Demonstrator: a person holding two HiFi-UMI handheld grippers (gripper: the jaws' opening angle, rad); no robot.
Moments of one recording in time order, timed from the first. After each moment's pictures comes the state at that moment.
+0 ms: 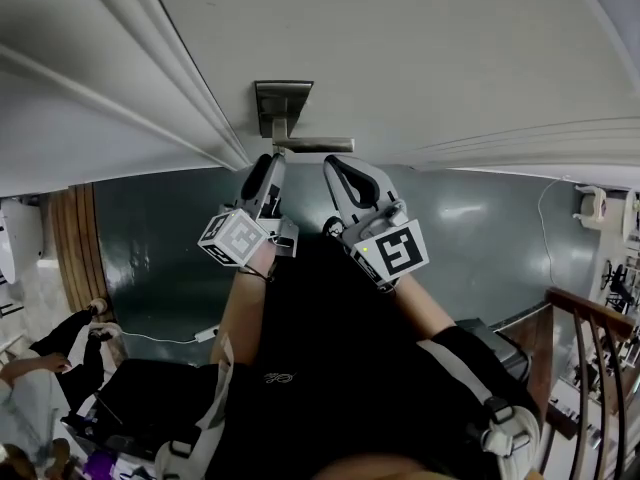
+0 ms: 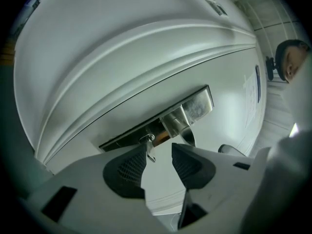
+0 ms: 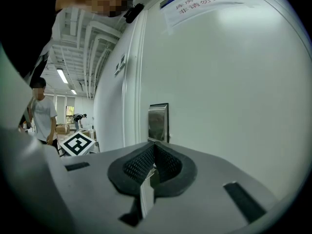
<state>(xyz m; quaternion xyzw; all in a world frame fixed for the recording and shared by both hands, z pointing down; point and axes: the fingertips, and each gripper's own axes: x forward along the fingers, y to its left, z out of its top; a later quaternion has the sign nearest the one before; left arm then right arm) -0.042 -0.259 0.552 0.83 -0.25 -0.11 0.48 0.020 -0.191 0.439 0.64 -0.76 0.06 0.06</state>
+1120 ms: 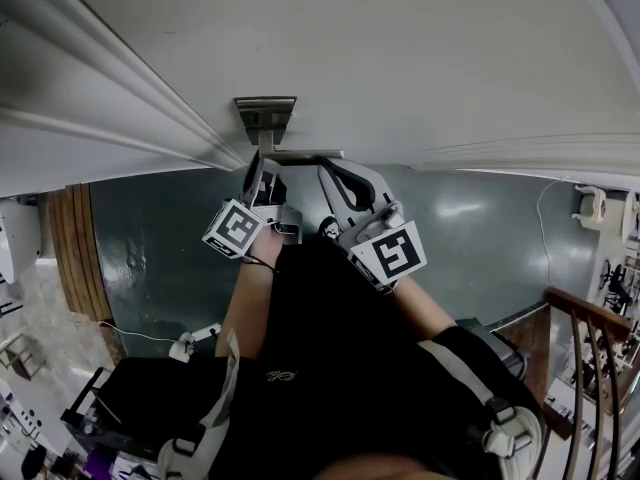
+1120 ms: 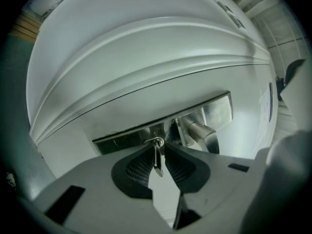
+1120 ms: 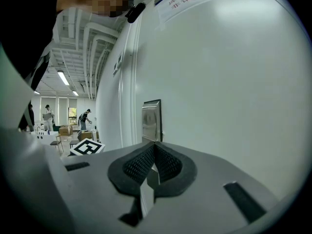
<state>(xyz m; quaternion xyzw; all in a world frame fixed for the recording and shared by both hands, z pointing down) -0.012 -0.284 0.563 0.77 -0.27 -0.18 0.55 0.039 -0.200 0.445 0.63 -0.77 0.07 0.06</state>
